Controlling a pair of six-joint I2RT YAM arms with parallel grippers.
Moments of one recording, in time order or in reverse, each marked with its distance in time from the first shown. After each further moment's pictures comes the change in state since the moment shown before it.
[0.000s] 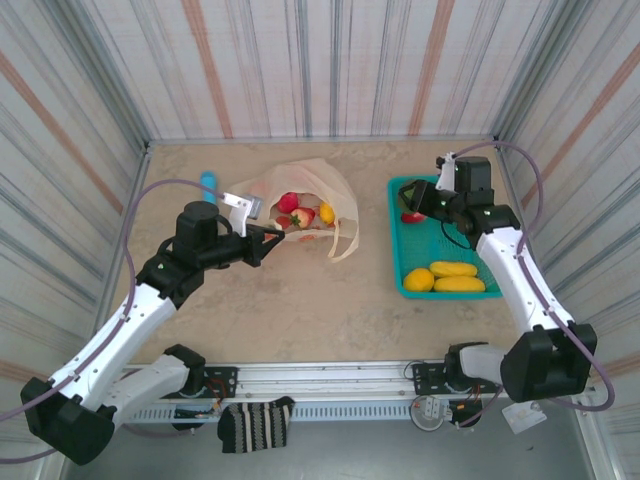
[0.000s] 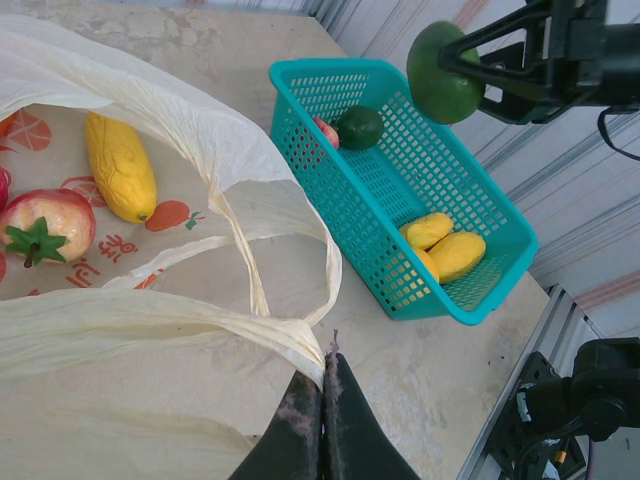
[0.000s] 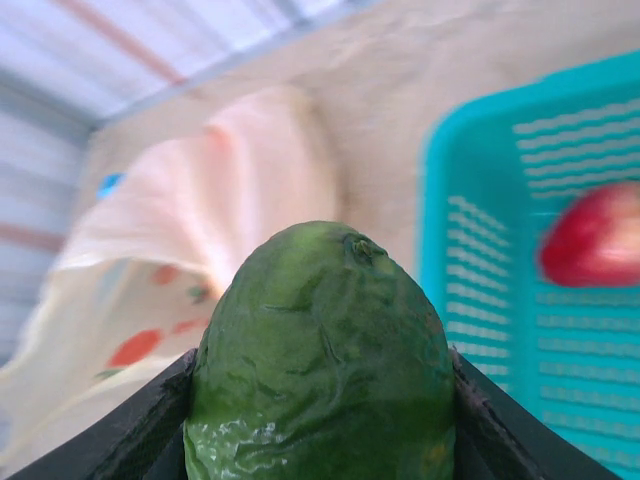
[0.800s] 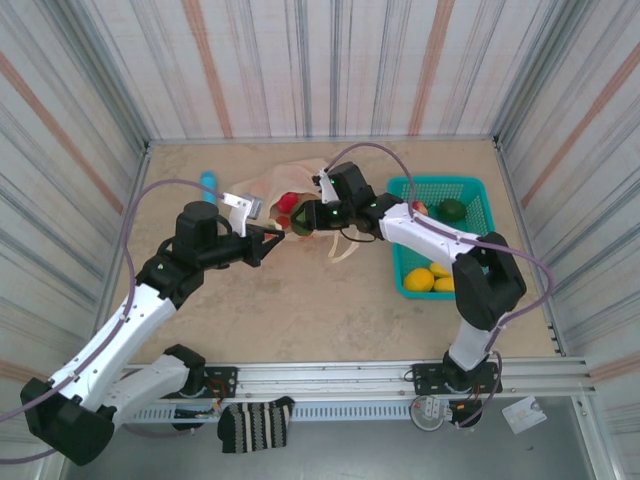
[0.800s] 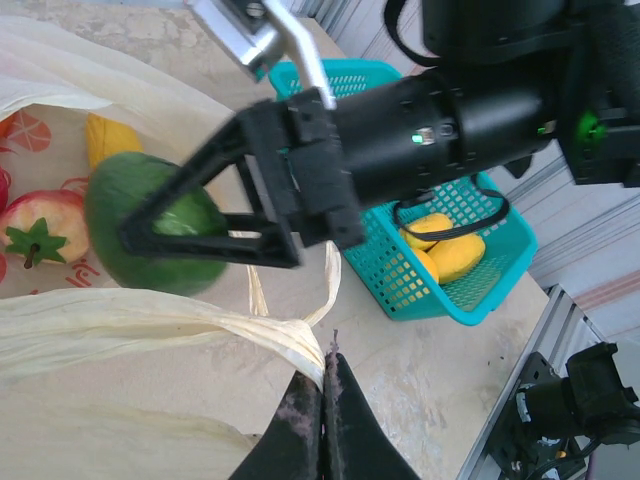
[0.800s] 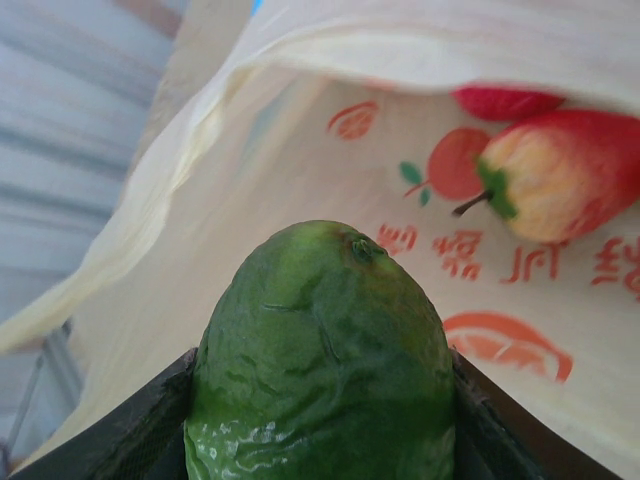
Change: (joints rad) left arm 0.000 -0.003 0.000 0.000 0.000 0.000; right arm 0.534 0.535 0.243 0.232 0.061 0.111
